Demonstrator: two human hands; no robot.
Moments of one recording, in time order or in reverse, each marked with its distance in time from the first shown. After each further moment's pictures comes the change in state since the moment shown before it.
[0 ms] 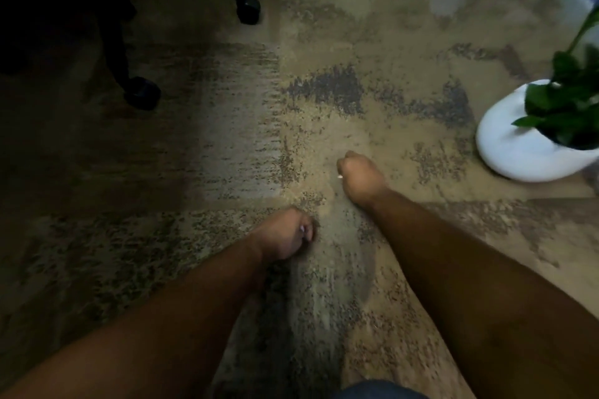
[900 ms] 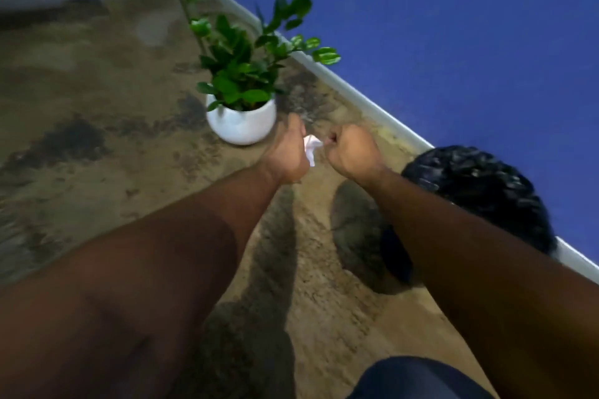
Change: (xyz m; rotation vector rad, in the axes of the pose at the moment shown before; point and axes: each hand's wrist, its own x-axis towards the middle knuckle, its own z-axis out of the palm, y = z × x) left_hand -0.005 0.405 0.118 0.024 0.172 0.763; right_hand -0.354 0.220 -0.161 0.166 0.530 0.718
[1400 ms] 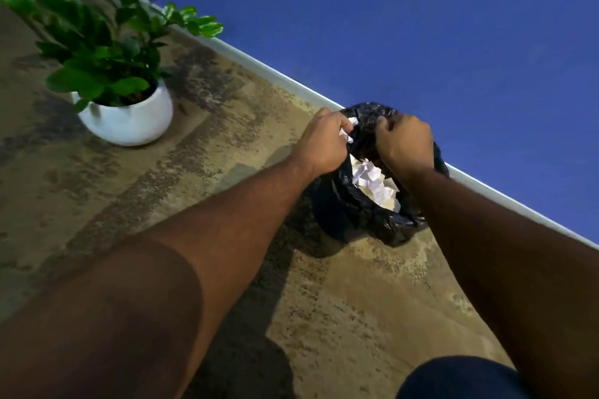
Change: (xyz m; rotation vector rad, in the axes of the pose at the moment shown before) left_hand 0.009 0.132 0.132 -0.255 -0.248 0.249; right_hand -0.105 0.143 -0.103 -0.190 0.355 0.647
